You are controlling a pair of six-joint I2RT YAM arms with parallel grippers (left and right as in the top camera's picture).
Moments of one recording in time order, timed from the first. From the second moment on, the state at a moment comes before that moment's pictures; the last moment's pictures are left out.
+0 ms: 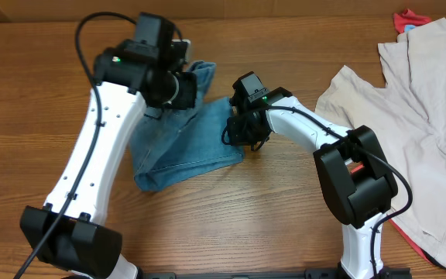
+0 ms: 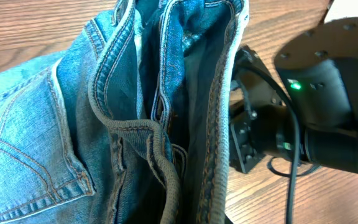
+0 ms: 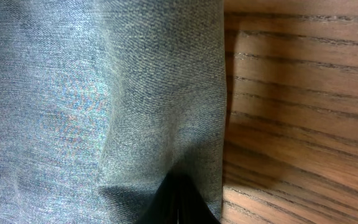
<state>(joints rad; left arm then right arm) -0.30 1.75 1.77 -1.18 0.19 -0.20 0.51 2.12 1.46 -0.70 -0.30 0.35</state>
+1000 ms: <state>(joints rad) -0.33 1.75 1.73 -1.15 0.14 -0.27 0.51 2.12 1.46 -0.70 -0.31 0.35</state>
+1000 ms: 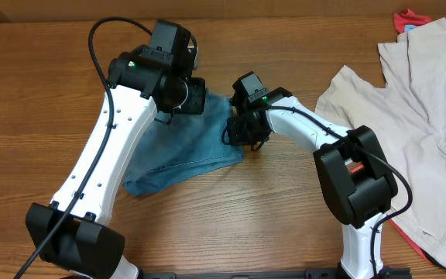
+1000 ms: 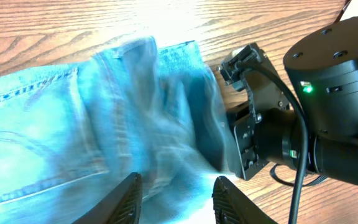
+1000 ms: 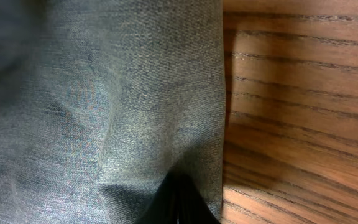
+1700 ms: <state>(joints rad) -0.33 1.75 1.73 -1.19 0.08 -0.27 0.45 2.12 1.55 -0.90 -0.30 0.36</state>
